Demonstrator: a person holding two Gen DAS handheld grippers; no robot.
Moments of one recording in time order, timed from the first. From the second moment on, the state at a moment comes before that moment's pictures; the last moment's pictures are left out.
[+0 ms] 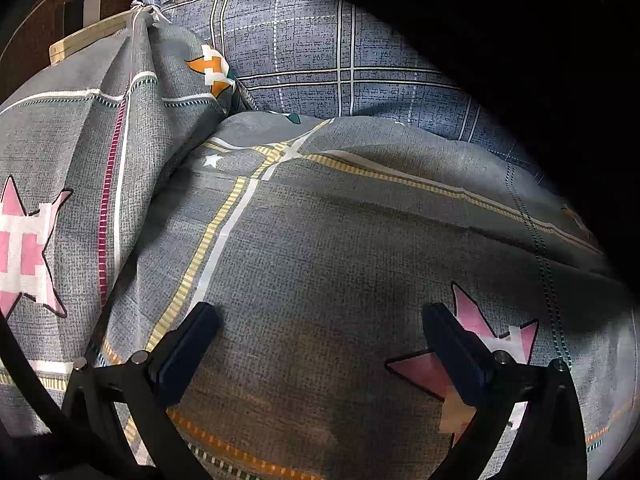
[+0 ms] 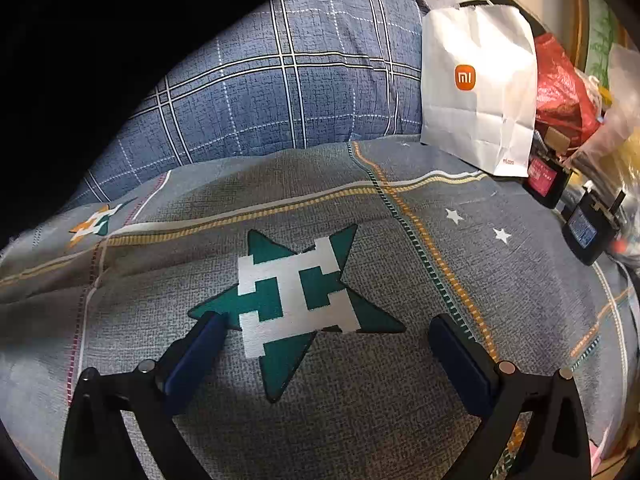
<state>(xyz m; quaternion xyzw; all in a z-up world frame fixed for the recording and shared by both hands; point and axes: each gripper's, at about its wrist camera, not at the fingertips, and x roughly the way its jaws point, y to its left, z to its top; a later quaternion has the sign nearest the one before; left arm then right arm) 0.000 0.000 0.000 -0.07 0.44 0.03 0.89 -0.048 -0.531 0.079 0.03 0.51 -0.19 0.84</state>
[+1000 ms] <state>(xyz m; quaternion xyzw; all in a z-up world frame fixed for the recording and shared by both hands) 0.004 -0.002 -0.002 -0.06 0.44 0.04 0.89 -0.047 -0.532 0.078 0.03 0.51 -0.19 0.84</state>
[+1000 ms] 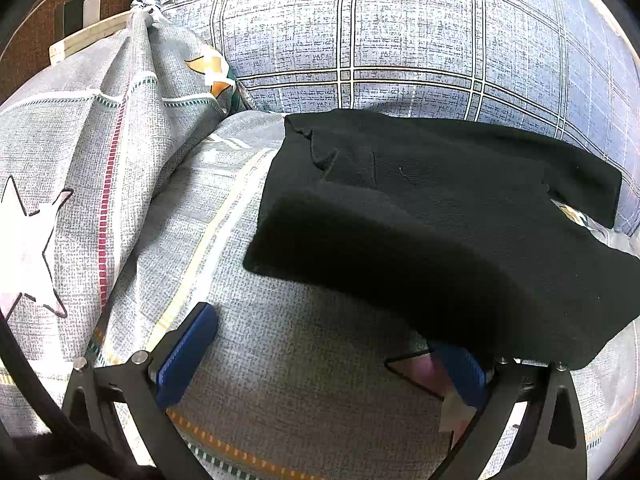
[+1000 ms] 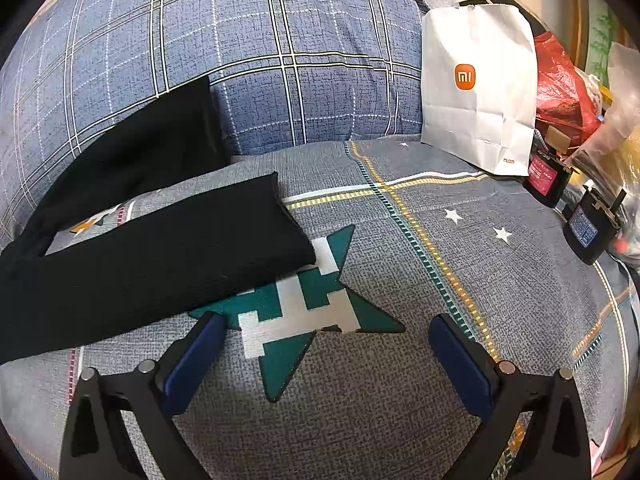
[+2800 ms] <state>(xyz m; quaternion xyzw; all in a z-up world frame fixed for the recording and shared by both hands) -0.022 -0.145 0.147 -0.03 0.40 -0.02 0.91 -0.020 -0.411 0.182 0.14 0.48 -0.02 0.87</state>
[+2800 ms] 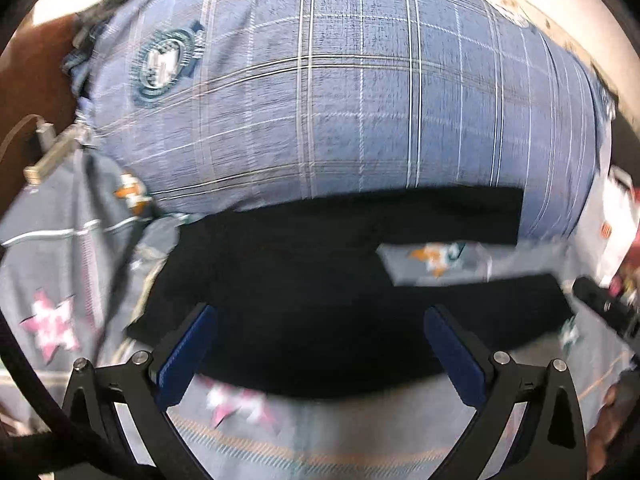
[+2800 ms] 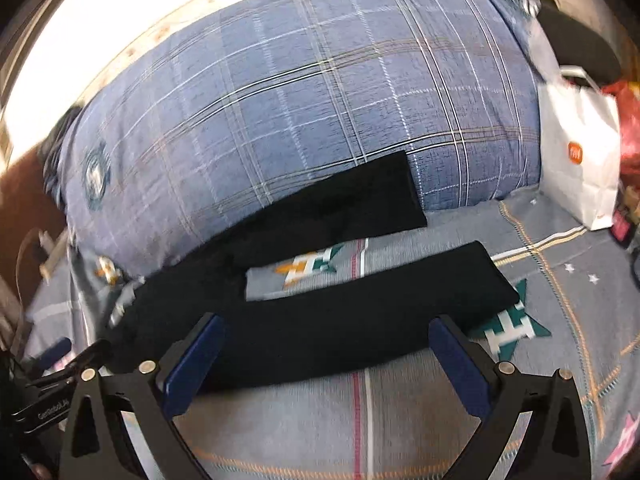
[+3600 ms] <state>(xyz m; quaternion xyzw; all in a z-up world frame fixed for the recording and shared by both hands) 0.054 -0.128 0.083 -0.08 0.44 -0.03 0.89 0.203 -0.499 0.040 0.28 0.55 -0.10 0.78</state>
